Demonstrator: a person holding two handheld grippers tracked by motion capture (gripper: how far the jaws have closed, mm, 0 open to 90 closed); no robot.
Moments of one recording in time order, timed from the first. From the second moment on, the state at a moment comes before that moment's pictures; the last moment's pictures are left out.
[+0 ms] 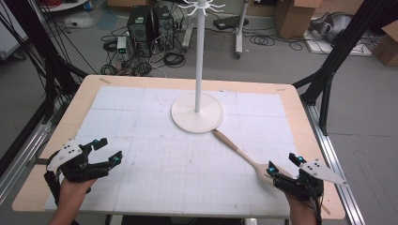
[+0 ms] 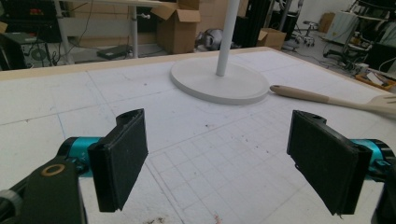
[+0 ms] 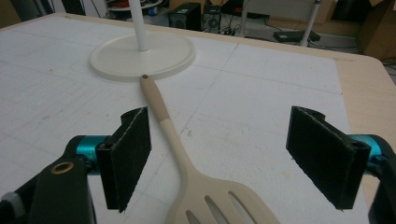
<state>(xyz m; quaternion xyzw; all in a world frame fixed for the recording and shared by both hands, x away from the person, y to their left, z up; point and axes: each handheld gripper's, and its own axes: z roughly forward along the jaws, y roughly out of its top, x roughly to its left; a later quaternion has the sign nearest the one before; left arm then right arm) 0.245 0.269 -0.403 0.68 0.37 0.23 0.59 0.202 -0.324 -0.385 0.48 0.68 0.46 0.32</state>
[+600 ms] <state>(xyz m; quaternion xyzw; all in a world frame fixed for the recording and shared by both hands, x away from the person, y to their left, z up) 0.240 0.268 -0.403 0.69 0.37 0.23 0.58 0.270 -0.281 -0.386 0.42 0.79 0.38 0.24</state>
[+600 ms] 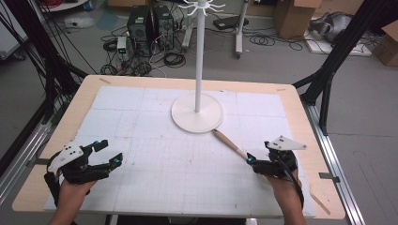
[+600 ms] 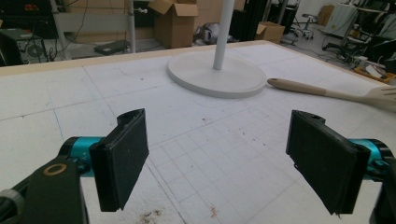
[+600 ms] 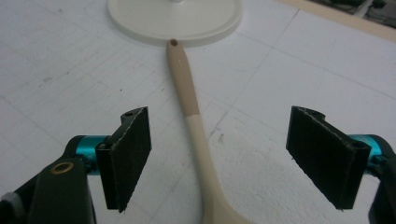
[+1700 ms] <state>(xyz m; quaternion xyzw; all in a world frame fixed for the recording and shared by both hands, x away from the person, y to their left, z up) 0.239 0.267 -0.405 0.70 0.37 0.22 0.57 0.311 -0.269 -0.425 0.39 0.88 0.25 0.13</state>
